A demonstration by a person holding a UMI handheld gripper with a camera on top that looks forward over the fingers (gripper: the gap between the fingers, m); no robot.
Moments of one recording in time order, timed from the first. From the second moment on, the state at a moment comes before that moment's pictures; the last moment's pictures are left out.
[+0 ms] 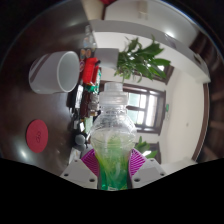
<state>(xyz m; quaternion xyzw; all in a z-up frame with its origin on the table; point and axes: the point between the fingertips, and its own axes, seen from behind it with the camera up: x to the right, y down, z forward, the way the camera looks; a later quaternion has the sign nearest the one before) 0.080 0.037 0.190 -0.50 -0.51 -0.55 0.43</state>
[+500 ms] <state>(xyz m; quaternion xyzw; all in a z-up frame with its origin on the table) 0.026 0.059 0.181 -0.30 -0.62 -0.66 0.30</state>
